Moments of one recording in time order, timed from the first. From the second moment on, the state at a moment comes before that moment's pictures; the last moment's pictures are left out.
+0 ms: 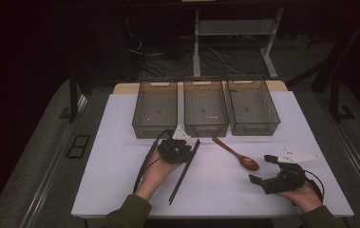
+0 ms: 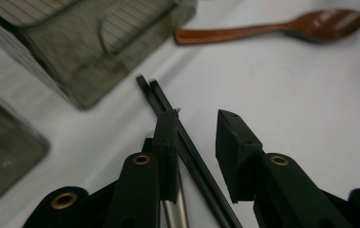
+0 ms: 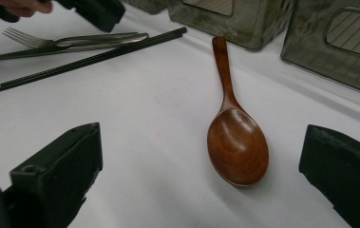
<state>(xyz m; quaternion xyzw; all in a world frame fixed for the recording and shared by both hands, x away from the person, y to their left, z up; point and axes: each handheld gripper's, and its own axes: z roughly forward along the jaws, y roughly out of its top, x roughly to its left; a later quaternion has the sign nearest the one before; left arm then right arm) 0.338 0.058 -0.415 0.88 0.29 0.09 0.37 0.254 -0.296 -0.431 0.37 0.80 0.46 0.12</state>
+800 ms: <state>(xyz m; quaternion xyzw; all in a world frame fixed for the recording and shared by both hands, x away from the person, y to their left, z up) 0.379 0.032 -0.444 0.88 0.32 0.09 0.35 0.253 -0.296 -0.431 0.37 0.80 0.46 0.12</state>
